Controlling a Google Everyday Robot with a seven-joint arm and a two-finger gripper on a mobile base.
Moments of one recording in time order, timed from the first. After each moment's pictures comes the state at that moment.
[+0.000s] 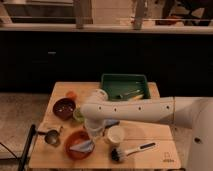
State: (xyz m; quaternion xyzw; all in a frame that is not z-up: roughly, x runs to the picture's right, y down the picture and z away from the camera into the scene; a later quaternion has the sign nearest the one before) arm -0.053 0.242 0.731 -0.37 -0.16 -0.27 0.87
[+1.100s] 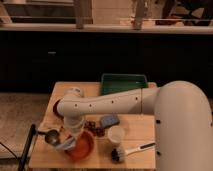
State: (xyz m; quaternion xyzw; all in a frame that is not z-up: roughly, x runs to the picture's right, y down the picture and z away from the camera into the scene) arm -0.150 0.250 0.737 -0.35 -0.21 -0.35 0.84
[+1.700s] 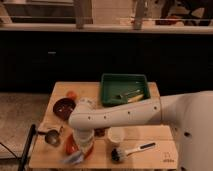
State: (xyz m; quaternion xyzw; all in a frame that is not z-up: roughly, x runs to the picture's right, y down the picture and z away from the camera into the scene) arm -0.088 0.295 0.701 -0.37 -0.21 -0.32 0.85
